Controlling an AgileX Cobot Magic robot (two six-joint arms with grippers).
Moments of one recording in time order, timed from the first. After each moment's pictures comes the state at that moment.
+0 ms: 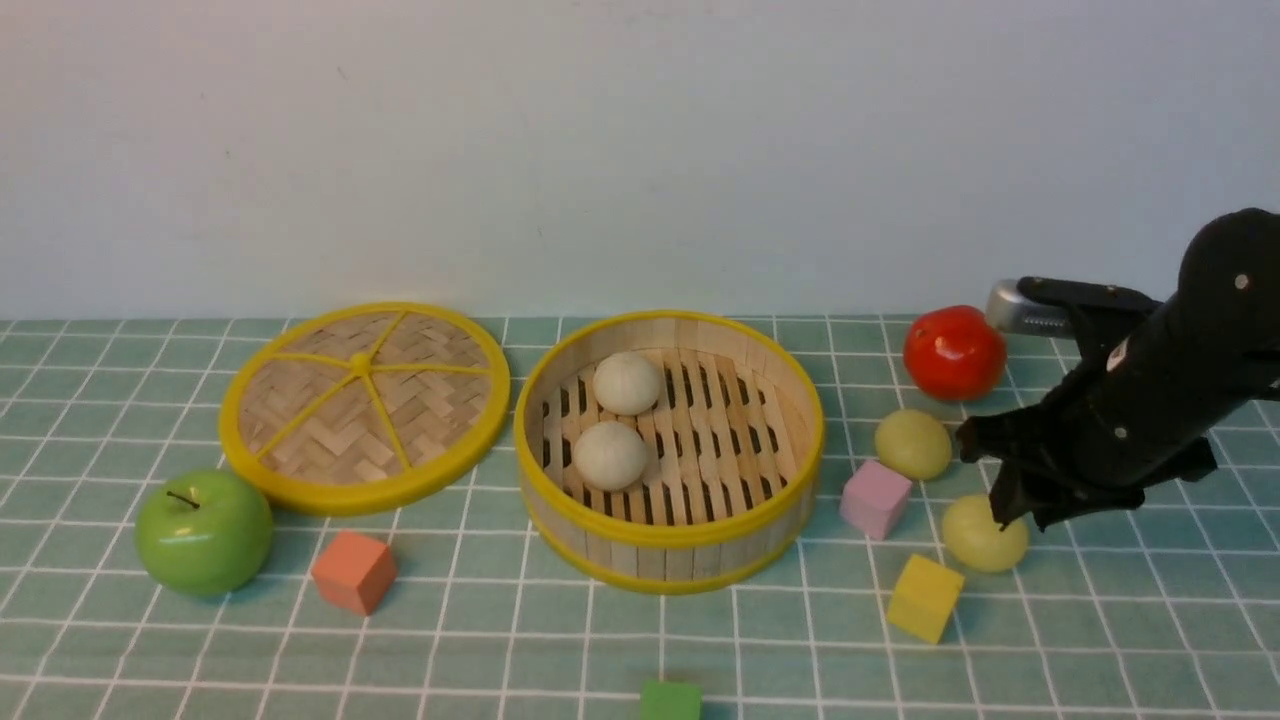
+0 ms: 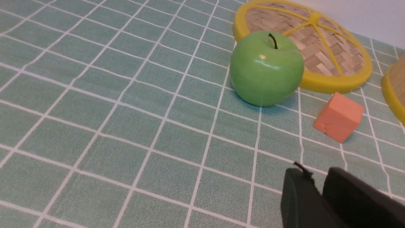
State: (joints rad) right arm 0.14 1.75 -1.16 0.23 0.71 0.07; left arm 0.01 -0.01 0.03 0.15 0.39 -0.45
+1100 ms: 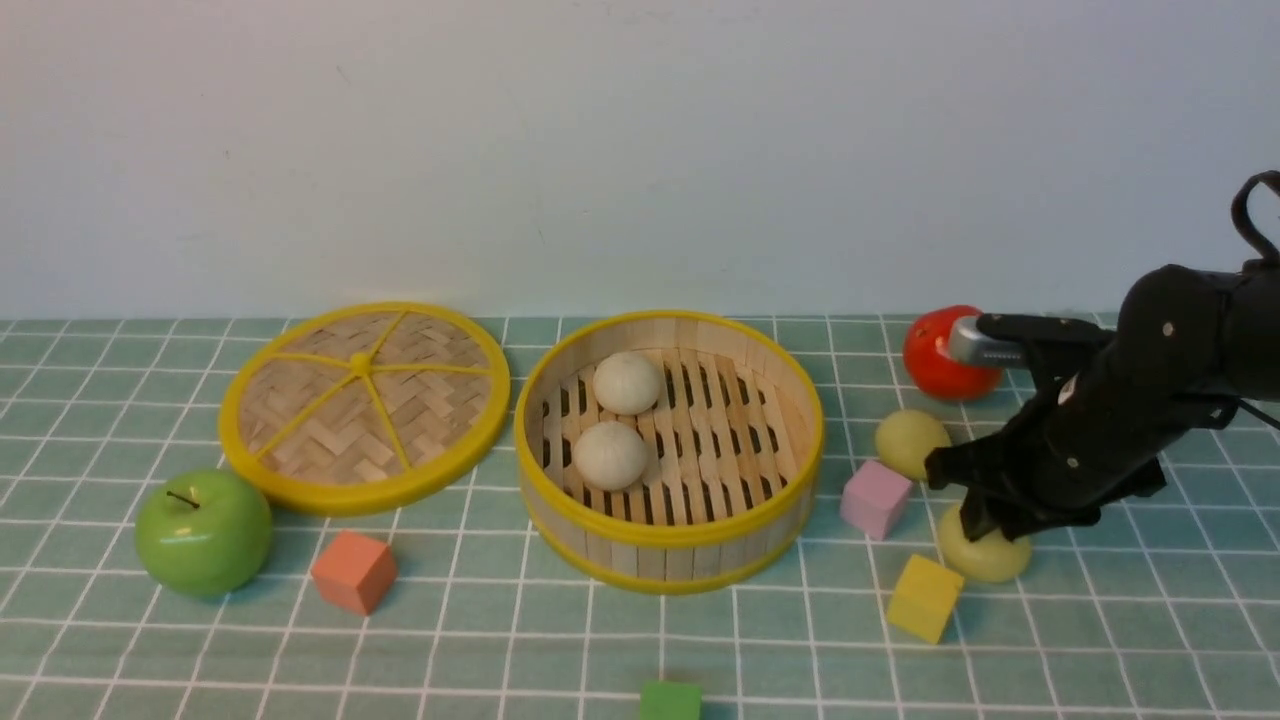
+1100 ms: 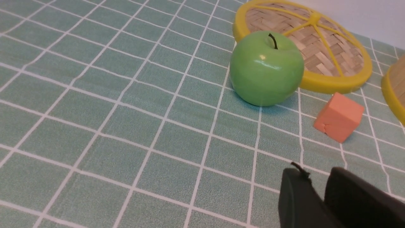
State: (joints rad) right arm 0.15 1.88 -1.16 0.23 0.58 0.03; left arm 0.01 -0.01 0.03 0.15 0.39 -0.45
